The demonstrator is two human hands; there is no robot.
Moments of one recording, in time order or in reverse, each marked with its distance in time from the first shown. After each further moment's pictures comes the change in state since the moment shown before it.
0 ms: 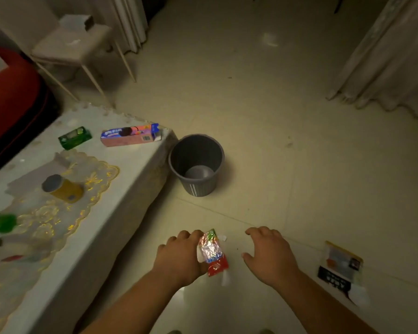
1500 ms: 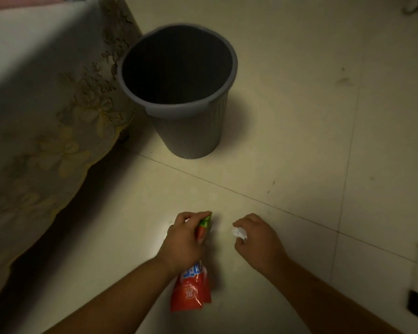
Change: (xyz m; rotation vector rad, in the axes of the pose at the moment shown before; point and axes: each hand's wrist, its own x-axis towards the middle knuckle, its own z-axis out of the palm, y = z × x) left_hand 0.324 -0.099 0.353 -0.513 0.102 0.012; right_hand 0.252 0.125 0.379 0.341 0.000 -0.122
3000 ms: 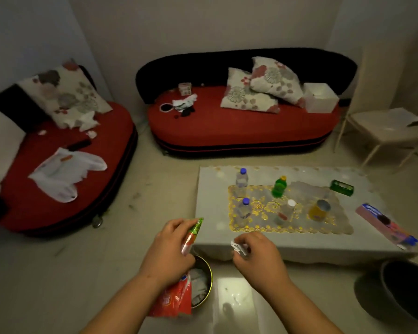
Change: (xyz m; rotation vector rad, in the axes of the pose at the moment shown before) left_hand -0.912 0.107 -0.486 -0.256 0.986 -0.667; right_hand -0.503 -0.798 -0.165 -0.079 -0.447 -0.976
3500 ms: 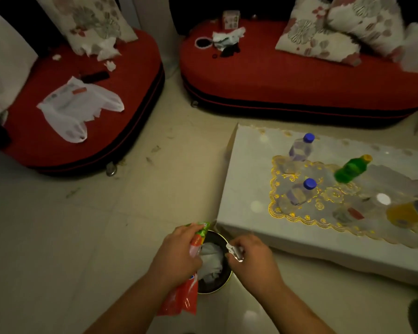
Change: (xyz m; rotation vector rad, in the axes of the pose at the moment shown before) left_hand 0.070 -0.204 0.151 -0.082 -0.099 -0.299; right_hand 0.084 0.102 0.236 -0.043 -0.343 0.027
